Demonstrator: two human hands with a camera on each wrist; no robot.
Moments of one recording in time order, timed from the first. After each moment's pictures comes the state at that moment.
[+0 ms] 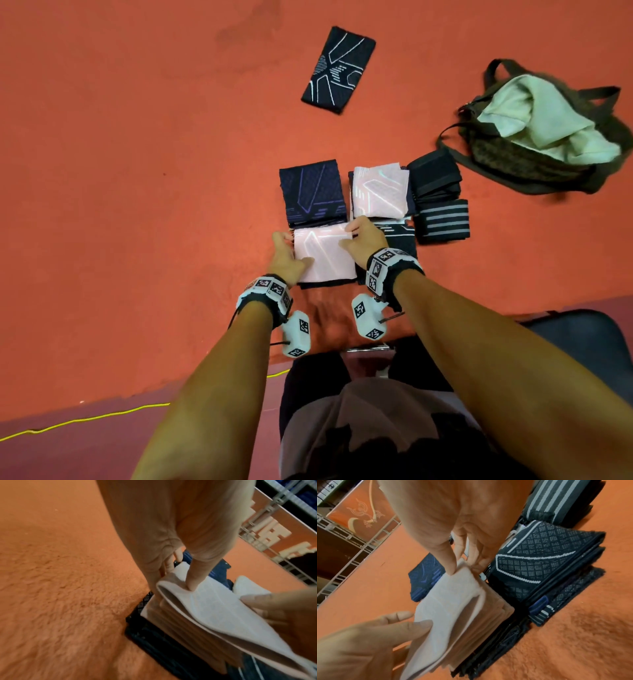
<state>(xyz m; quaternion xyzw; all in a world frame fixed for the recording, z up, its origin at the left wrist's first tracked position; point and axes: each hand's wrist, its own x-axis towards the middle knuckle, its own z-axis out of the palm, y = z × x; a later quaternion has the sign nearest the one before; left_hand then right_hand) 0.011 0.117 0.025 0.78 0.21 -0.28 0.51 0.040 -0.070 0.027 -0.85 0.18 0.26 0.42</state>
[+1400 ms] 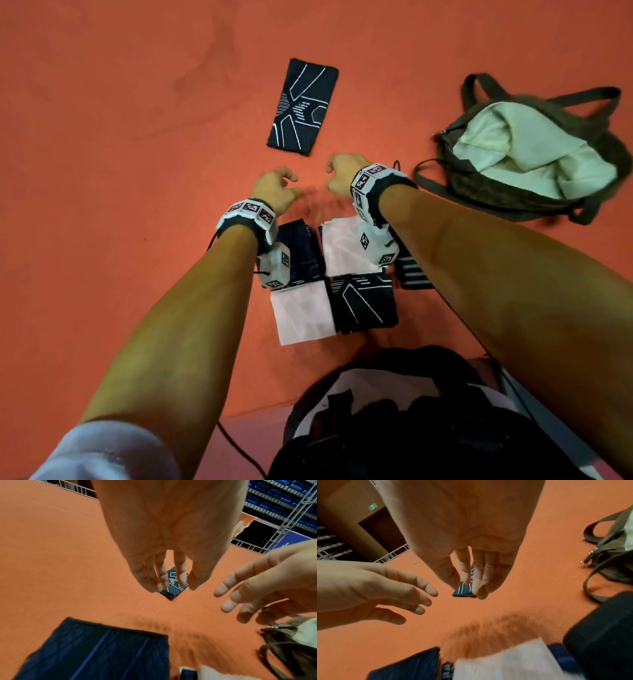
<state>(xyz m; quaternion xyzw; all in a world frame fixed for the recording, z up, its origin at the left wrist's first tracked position) 0.276 0.043 0.079 0.91 0.07 -0.29 0.27 0.286 -0.134 0.100 -0.91 0.02 0.34 0.24</state>
